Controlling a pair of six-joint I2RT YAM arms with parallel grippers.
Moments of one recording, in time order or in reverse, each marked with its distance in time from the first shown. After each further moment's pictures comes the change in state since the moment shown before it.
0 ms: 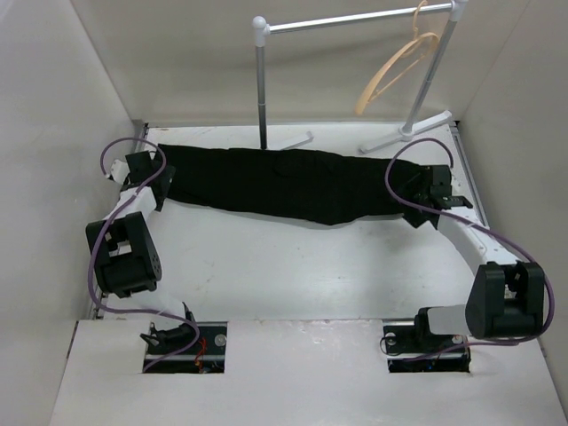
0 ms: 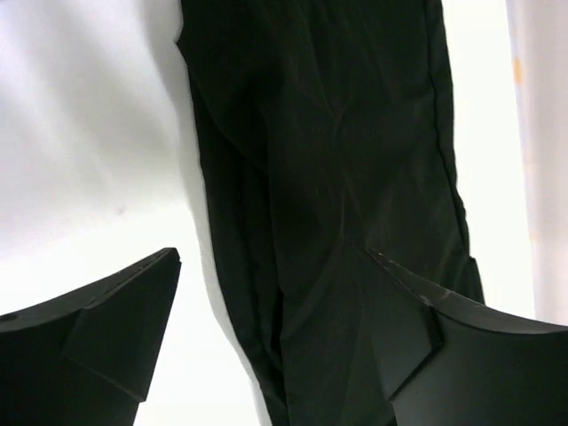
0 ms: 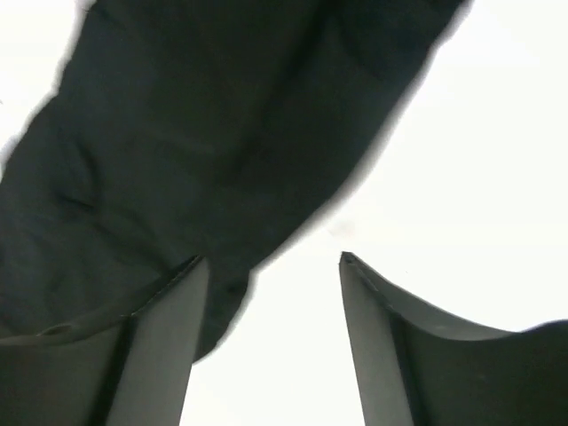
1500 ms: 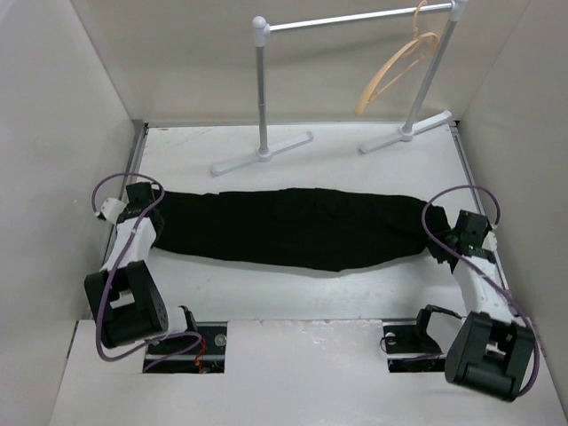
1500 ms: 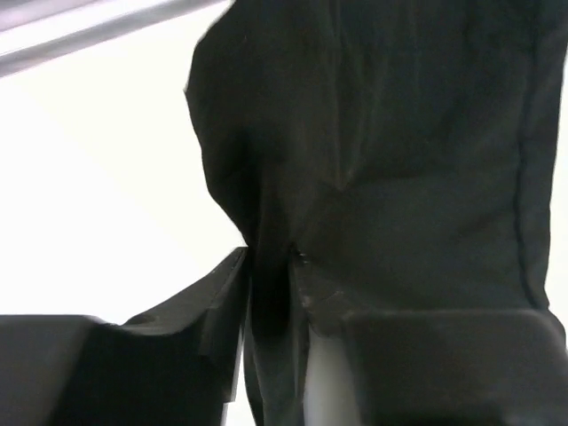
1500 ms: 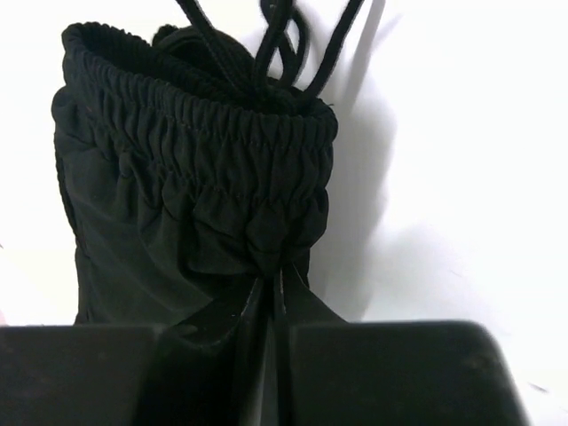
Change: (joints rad) left arm 0.035 -0.292 -0.252 -0.304 -0.254 0.060; right arm -0.356 -0.295 -0.394 0.061 -0.073 0.085
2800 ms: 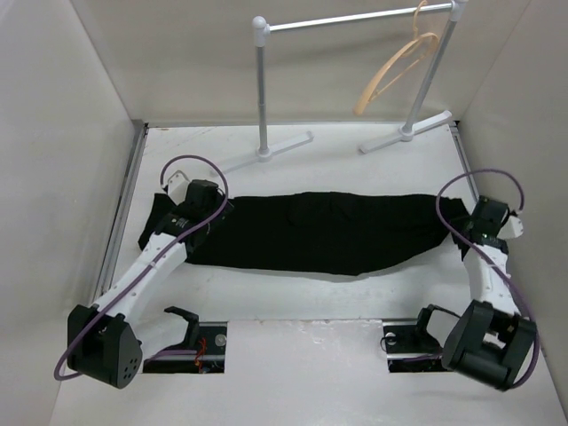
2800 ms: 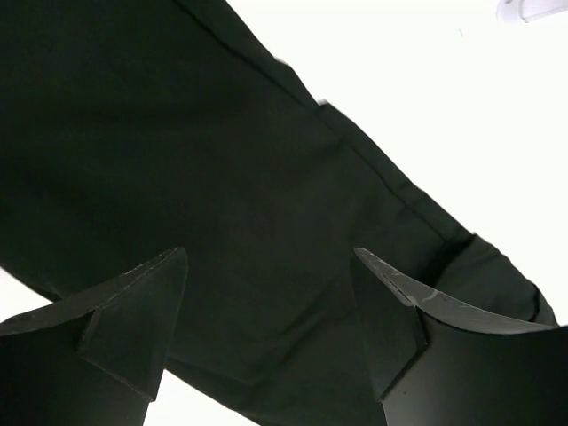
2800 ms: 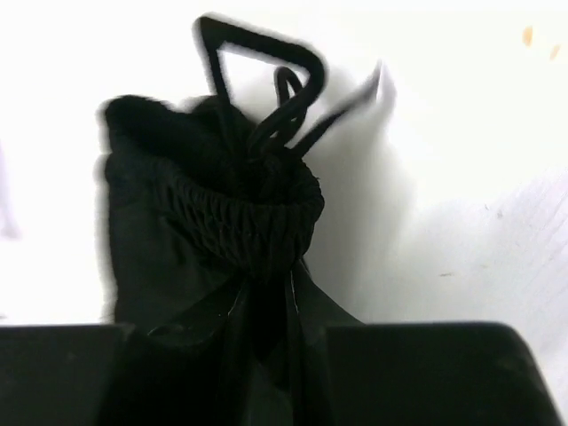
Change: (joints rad) left arm -0.621 -0.275 -0.019 -0.025 0.015 -0.063; right arm -0.104 0.052 0.061 0.065 0.083 -0.091
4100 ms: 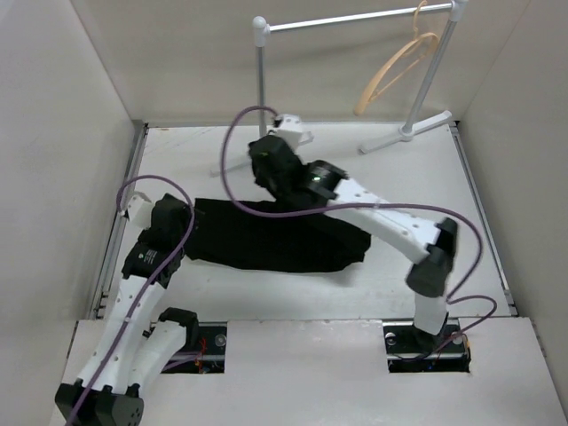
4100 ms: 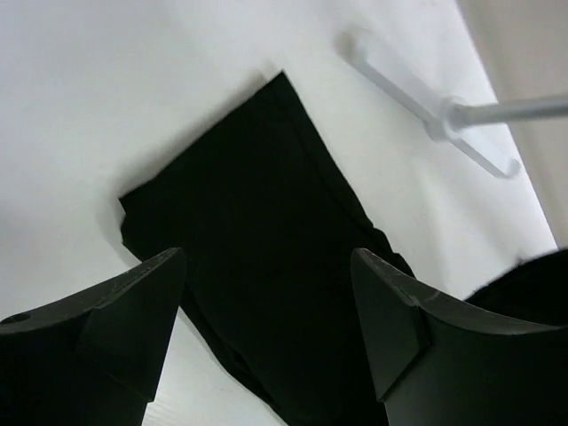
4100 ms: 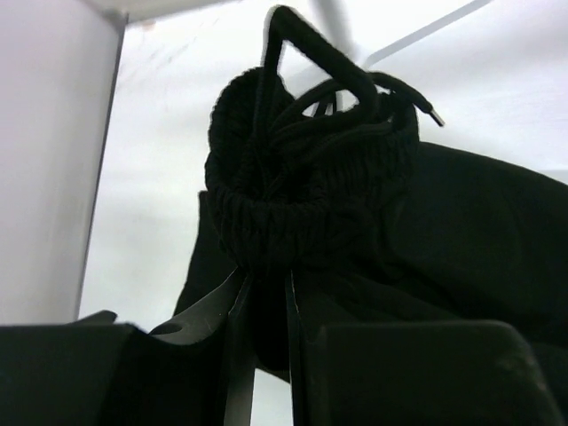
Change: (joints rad) left arm 0.095 -0.331 -0.013 -0.190 -0.051 -0.080; right arm 1.421 0.708 1.363 -0.388 0.509 -0.182
